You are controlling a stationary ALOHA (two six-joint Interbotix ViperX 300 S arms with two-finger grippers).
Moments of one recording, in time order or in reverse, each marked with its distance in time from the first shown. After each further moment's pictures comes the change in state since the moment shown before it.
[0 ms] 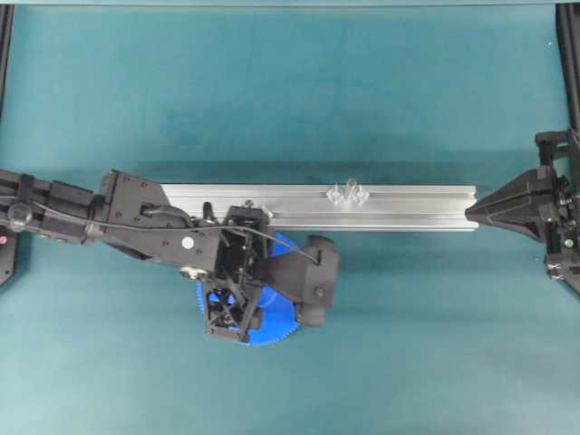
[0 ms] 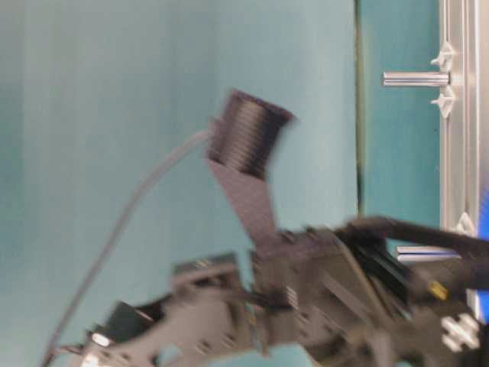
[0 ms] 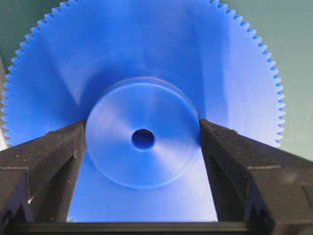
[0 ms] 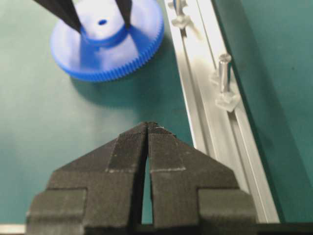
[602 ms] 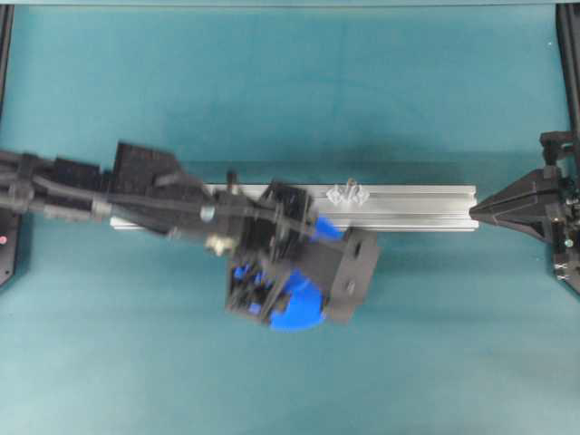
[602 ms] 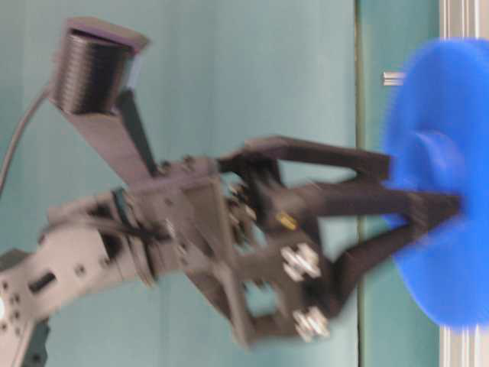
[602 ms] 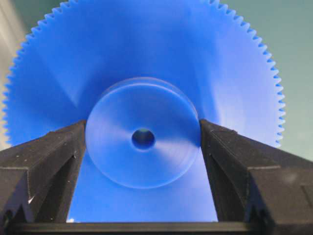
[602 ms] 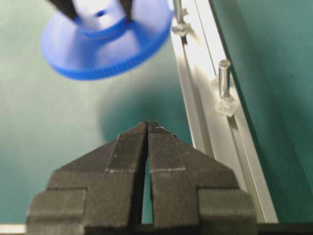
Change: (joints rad) left arm 0.077 0.002 -0.207 0.003 0.126 0.222; right arm 0.000 -0.052 0.028 -0.002 -0.017 0.000
